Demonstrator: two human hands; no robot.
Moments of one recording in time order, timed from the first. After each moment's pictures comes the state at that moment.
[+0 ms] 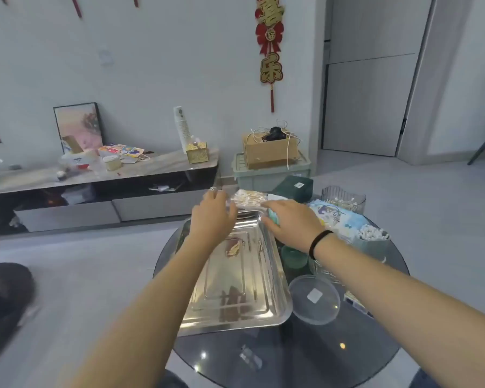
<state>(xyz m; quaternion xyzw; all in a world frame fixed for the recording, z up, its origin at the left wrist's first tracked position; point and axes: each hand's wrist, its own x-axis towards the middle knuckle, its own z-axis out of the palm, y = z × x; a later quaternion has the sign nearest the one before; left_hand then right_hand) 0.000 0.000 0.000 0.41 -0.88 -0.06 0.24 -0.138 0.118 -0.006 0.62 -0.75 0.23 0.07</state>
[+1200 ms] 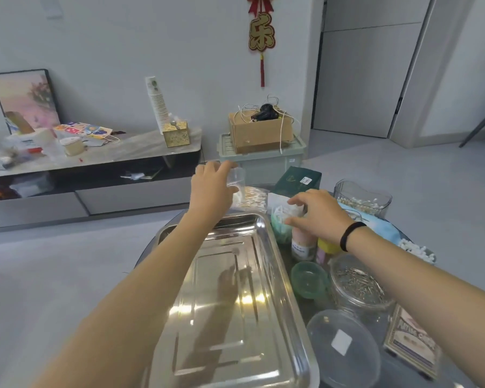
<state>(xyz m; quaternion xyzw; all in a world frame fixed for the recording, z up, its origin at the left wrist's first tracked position) -0.081 -0.115 -0.013 0.34 -0.89 -0.05 0.28 -0.223 0.049 -0.028 0.51 -0.83 0.22 -0.03</state>
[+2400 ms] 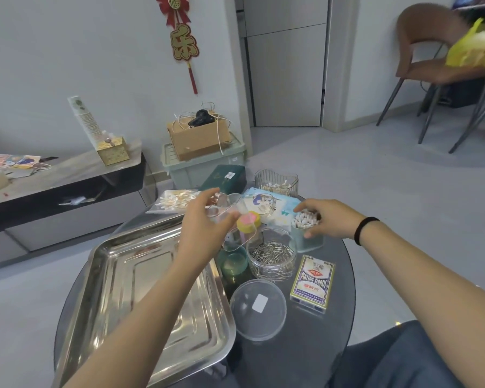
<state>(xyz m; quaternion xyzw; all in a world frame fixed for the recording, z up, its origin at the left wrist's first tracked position) -0.094 0.057 -0.019 0.28 -0.83 -0.36 0.33 -0.297 0.220 -0.048 0.43 -0.86 0.22 -0.15</state>
